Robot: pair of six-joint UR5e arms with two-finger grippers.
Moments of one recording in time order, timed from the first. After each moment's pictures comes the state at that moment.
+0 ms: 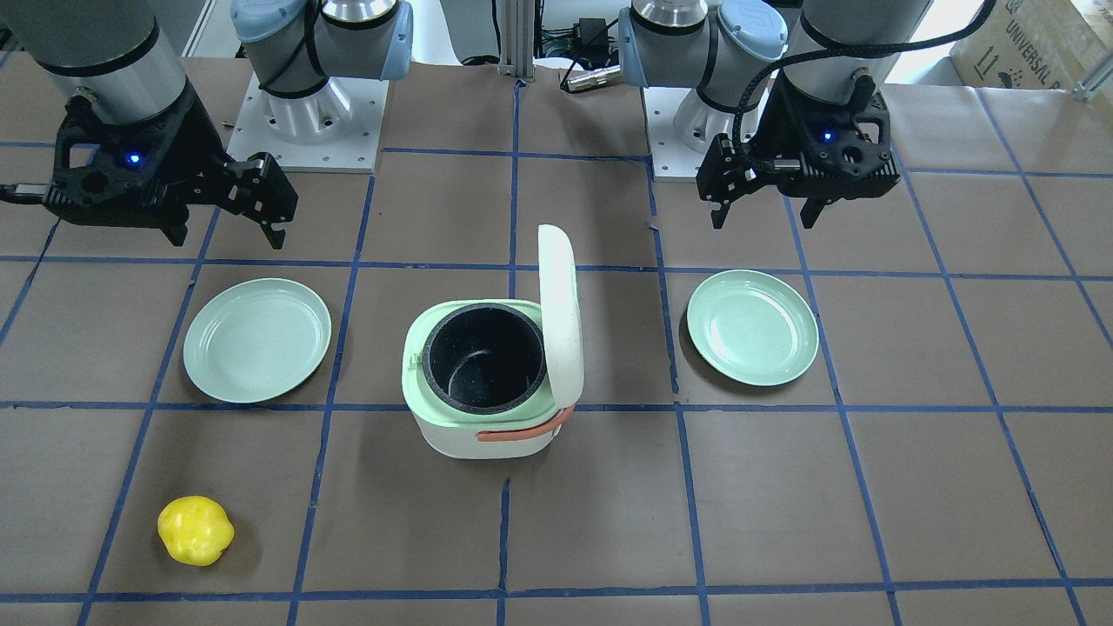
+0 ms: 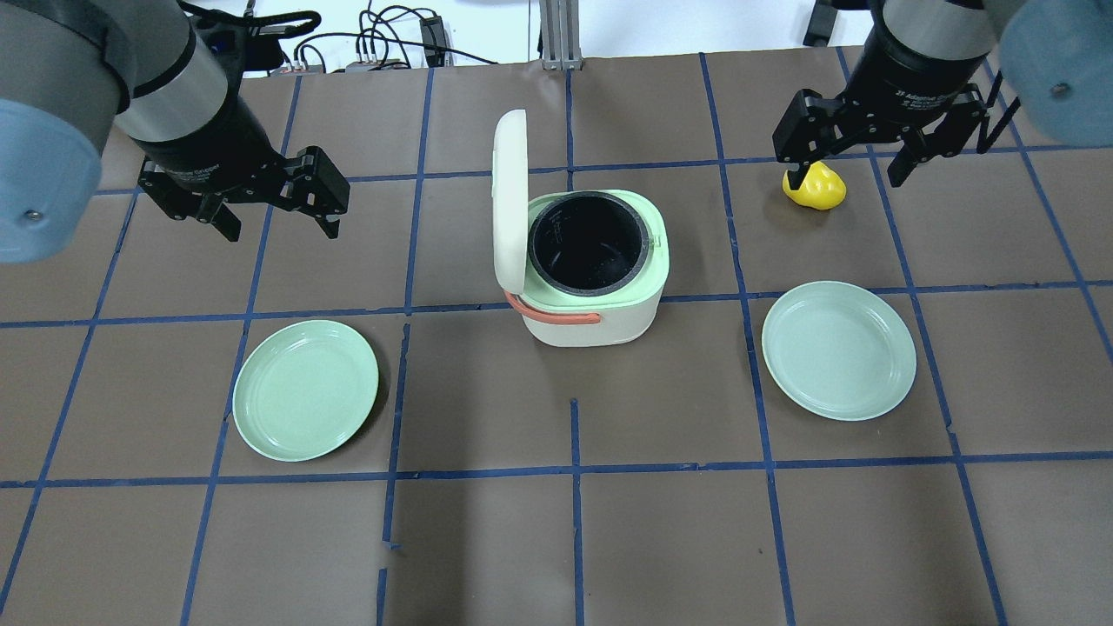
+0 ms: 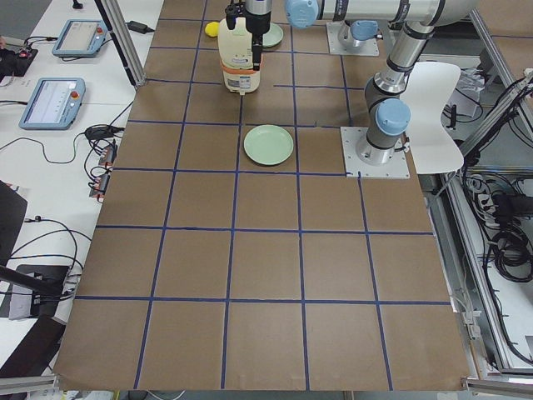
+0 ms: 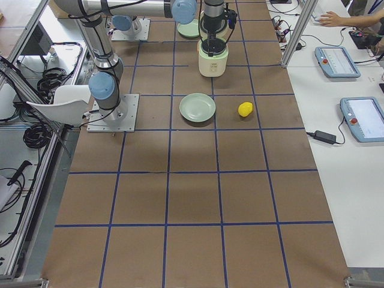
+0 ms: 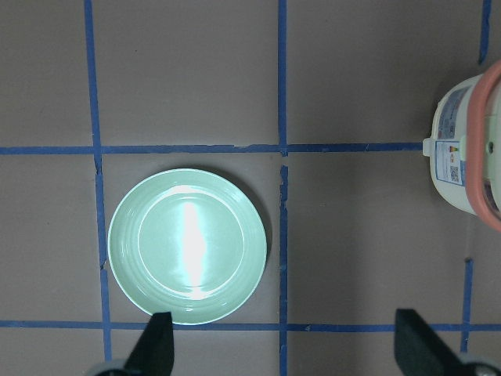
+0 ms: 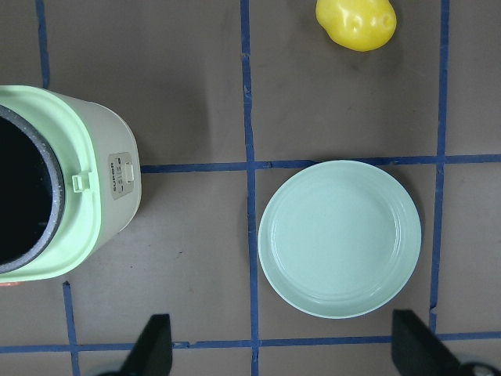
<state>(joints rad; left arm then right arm) -1.56 -1.52 -1.64 -1.52 1.60 0.00 1.53 -1.55 1.56 -1.60 -1.57 -0.02</state>
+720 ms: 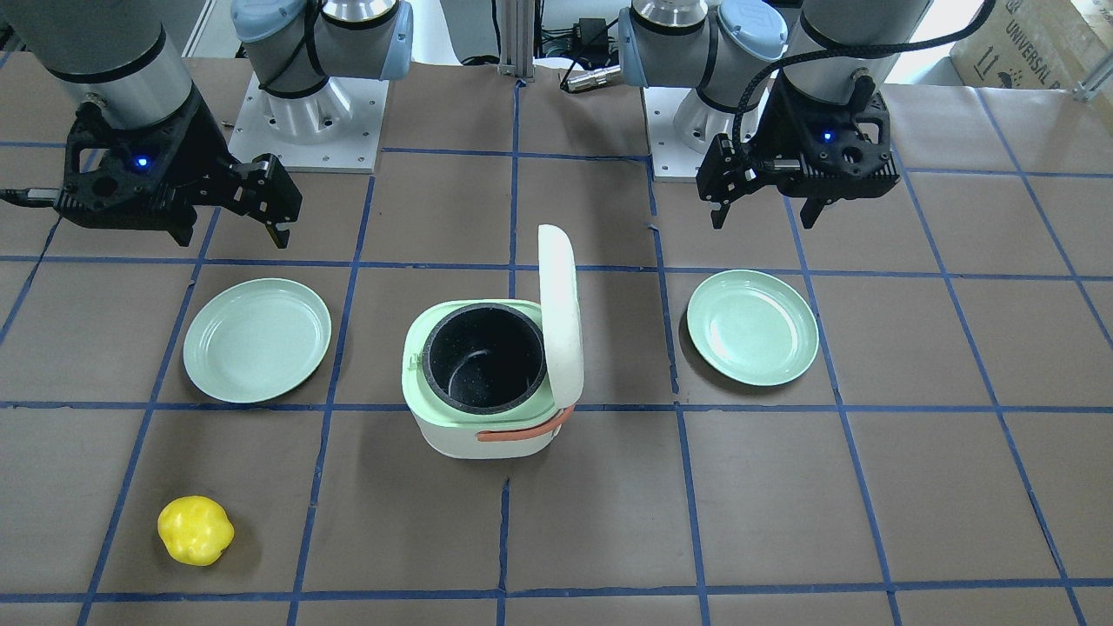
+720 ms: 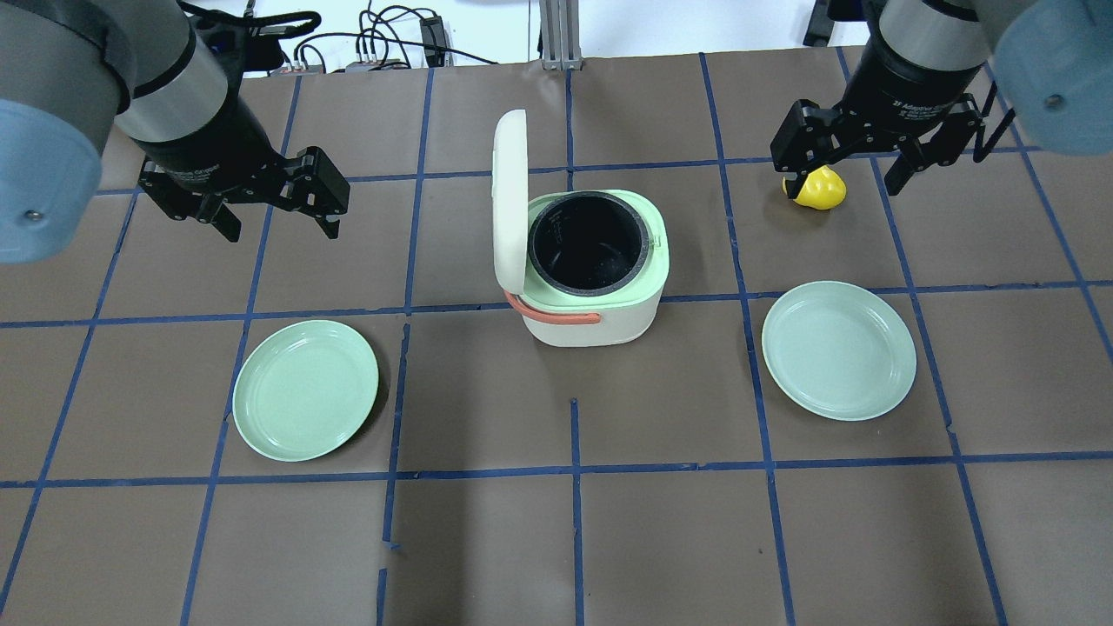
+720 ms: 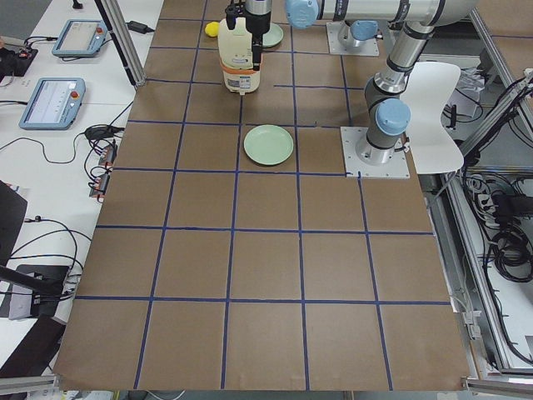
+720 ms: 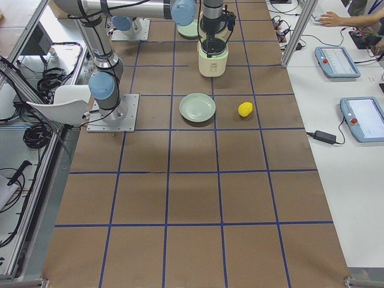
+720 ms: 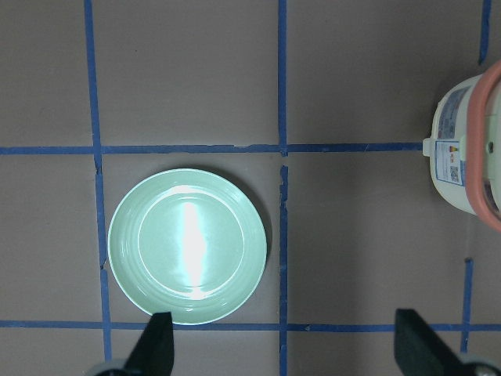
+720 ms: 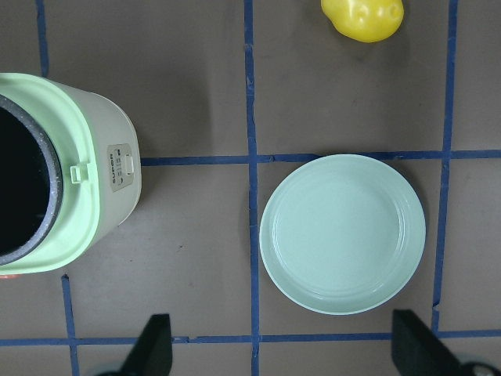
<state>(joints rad) -1.56 -1.52 -1.64 -1.52 1.60 0.00 1.53 -1.55 1.57 -1.60 -1.56 -0.03</state>
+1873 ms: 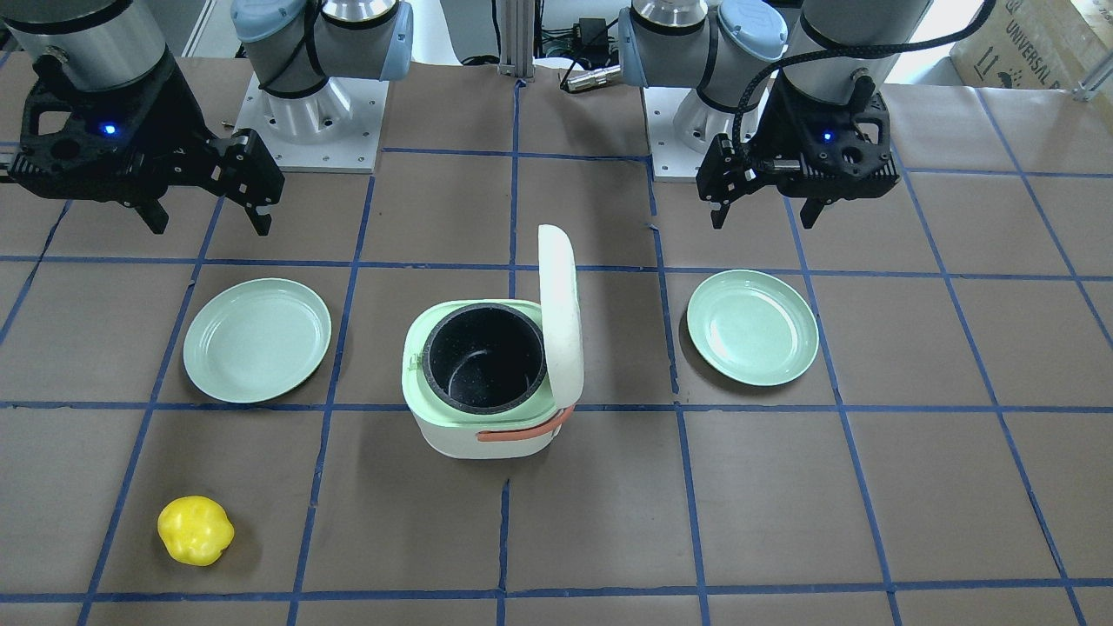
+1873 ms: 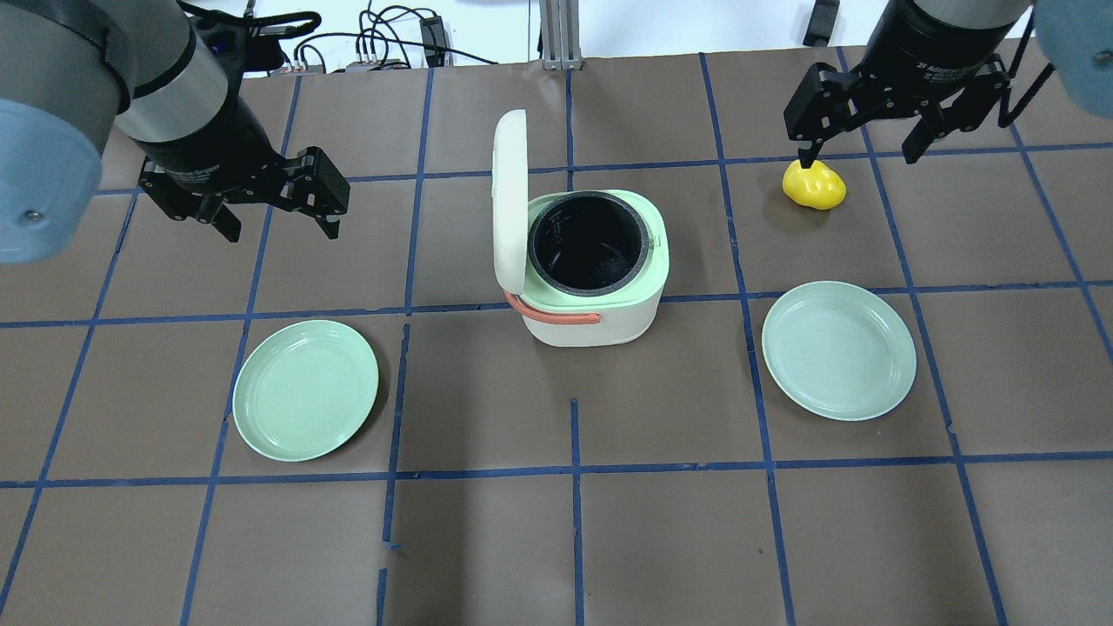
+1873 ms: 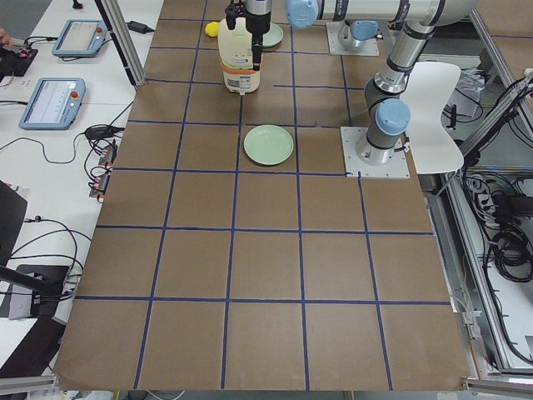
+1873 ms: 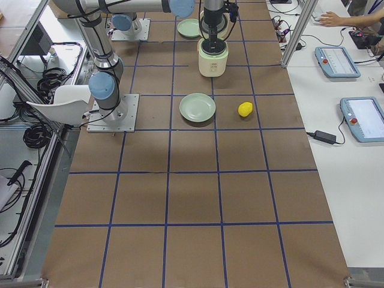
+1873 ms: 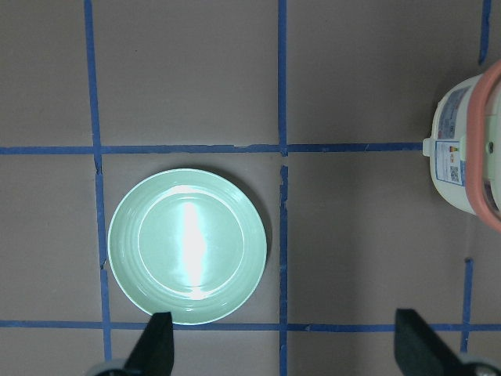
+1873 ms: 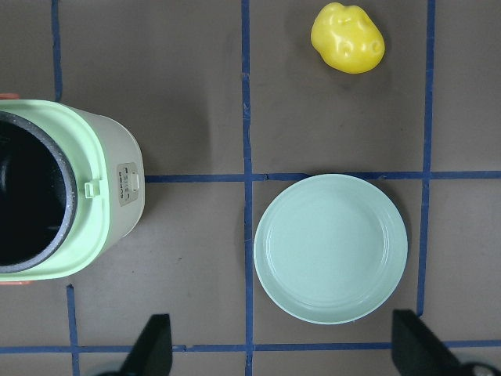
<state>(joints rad) -1.56 -1.52 -1.64 -1.52 1.60 0.00 1.52 -1.56 1.51 -1.58 -1.57 -0.05</state>
